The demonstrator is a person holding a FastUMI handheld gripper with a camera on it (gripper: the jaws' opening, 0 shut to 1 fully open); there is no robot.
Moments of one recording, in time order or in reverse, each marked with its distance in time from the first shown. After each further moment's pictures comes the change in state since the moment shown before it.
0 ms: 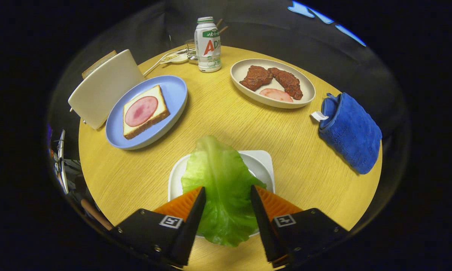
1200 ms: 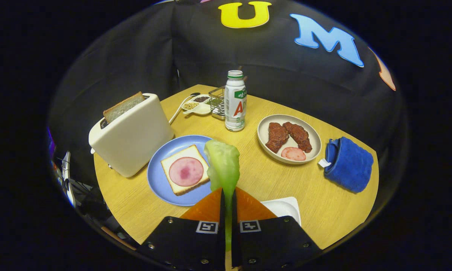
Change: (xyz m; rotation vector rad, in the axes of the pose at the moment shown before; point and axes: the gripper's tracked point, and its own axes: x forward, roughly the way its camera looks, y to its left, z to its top) arm -0.054 0.094 0.107 0.013 -0.331 0.012
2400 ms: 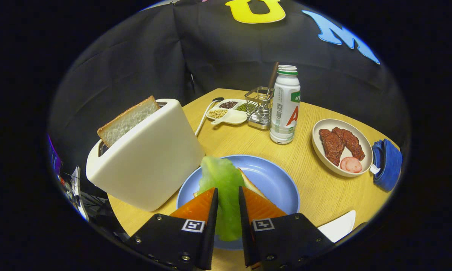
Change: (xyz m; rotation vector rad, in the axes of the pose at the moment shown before) arm 0.081 0.085 0.040 0.069 -0.053 0.108
